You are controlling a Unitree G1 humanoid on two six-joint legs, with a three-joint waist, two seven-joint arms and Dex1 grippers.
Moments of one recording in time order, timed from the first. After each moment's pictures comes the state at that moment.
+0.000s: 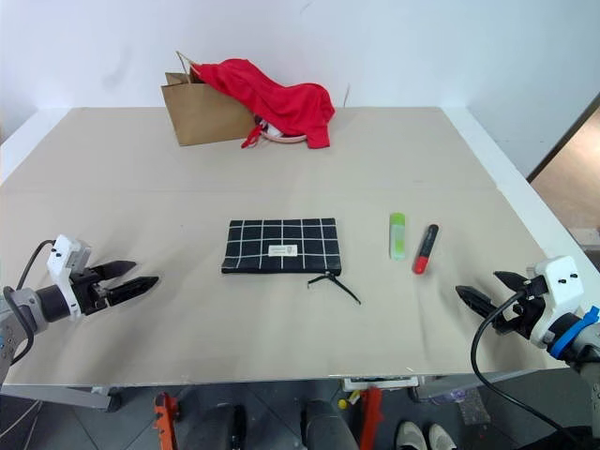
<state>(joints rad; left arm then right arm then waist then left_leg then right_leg) -0.12 0.77 0.28 0.10 -0.55 0.53 -0.95 0.11 -0.83 -0.55 0.03 0.47 0.41 0.87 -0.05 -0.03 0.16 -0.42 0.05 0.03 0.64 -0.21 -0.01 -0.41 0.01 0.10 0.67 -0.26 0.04</state>
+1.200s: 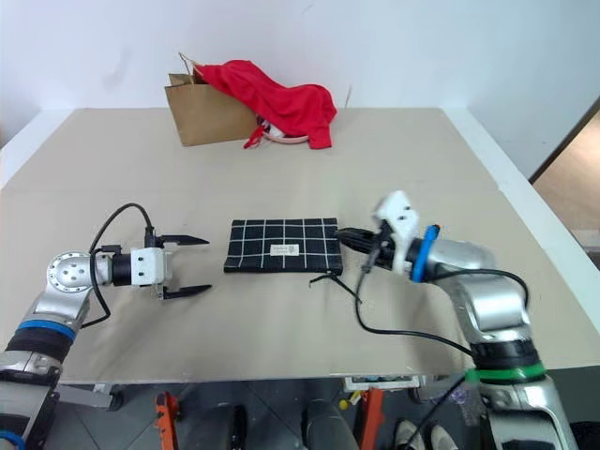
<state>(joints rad) -0.58 0.63 -0.11 0.68 -0.02 -0.75 -1.18 -0.53 -0.63 0.09 0.00 0.29 0.43 0.85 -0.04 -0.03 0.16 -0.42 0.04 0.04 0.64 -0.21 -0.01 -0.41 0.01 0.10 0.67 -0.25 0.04</state>
